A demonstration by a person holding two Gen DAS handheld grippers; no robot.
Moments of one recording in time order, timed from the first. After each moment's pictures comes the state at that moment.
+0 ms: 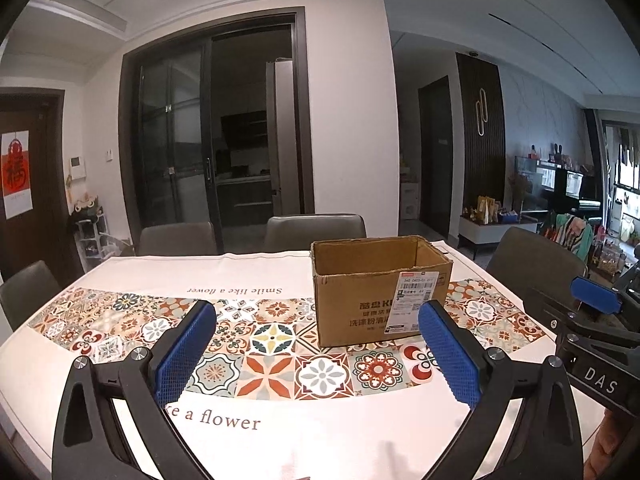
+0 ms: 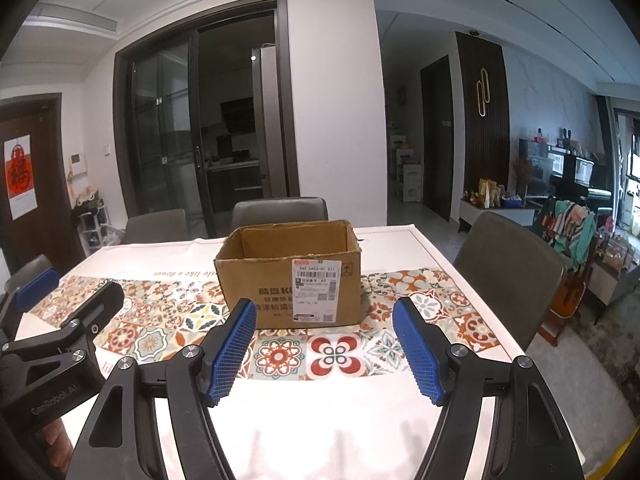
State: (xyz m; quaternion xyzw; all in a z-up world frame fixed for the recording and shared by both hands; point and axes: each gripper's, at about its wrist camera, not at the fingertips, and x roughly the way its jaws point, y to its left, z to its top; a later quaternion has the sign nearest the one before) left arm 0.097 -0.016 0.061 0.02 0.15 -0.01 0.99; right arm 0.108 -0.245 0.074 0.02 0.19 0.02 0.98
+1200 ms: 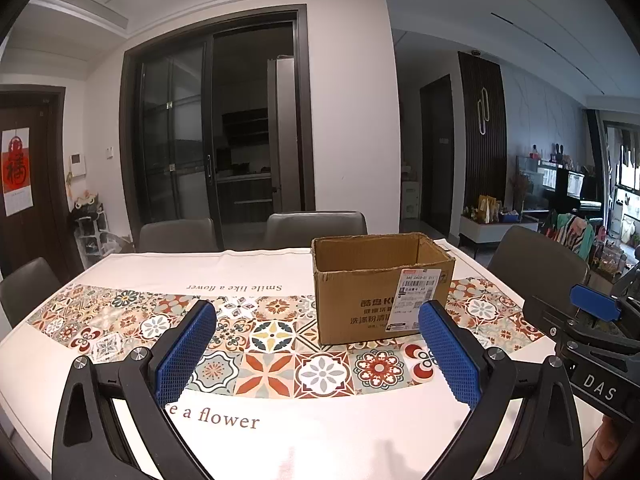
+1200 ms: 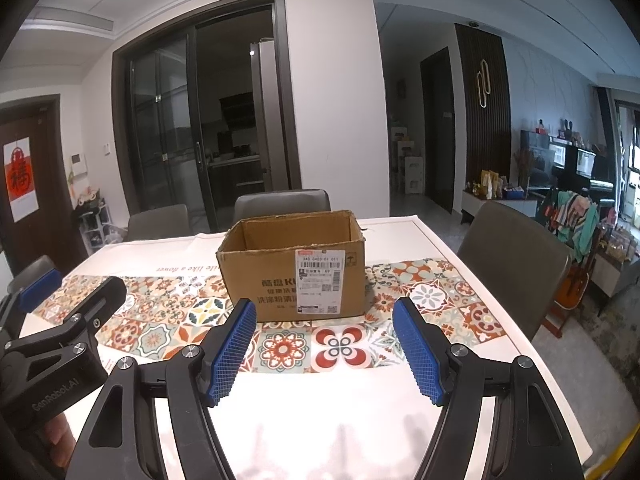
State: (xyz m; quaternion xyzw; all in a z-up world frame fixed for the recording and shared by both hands) left arm 0.097 -0.014 0.058 0.02 0.16 -0.01 0.99; right arm 0.107 -0.243 0.064 0.03 0.20 0.02 0.98
